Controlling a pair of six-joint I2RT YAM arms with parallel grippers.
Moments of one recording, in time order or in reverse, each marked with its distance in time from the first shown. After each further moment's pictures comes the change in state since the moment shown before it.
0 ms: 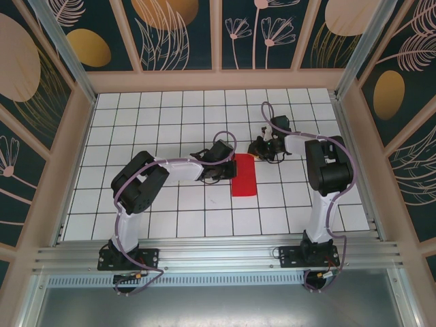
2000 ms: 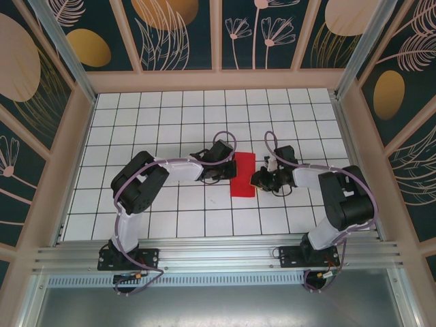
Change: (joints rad) left arm 0.000 -0.002 -0.004 0.005 0.000 0.000; right arm 0.077 -0.394 -0.530 0.114 -0.035 0.058
